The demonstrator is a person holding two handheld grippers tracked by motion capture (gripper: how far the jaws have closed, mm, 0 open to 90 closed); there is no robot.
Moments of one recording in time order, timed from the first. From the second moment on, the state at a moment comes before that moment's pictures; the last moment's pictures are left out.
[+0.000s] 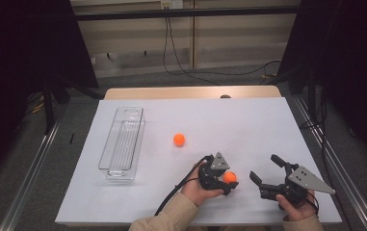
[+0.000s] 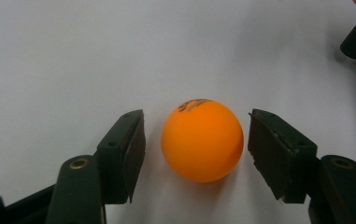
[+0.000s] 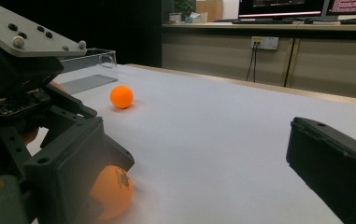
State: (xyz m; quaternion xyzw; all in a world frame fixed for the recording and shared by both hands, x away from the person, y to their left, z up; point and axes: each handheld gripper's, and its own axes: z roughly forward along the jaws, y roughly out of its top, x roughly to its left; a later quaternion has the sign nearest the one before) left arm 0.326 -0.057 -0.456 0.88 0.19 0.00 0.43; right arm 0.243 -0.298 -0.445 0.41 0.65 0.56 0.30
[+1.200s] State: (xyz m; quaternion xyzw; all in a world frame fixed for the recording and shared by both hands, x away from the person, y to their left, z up) left arm 0.329 -0.053 -0.454 0.88 0.21 -0.02 0.43; right arm 0.243 -0.297 -0.445 0.41 0.65 0.56 0.30
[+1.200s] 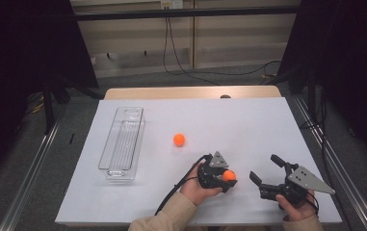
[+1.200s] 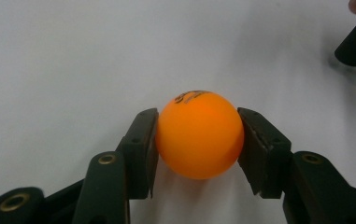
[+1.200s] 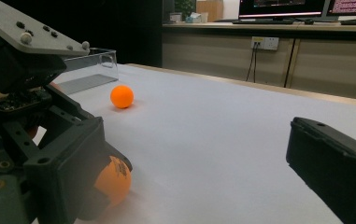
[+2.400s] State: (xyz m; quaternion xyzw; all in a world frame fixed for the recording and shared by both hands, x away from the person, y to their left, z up) left arm 0.336 -0.027 -0.439 0.87 0.23 -0.05 0.44; right arm 0.244 -0.294 -0.445 0.40 0.66 0.56 0.30
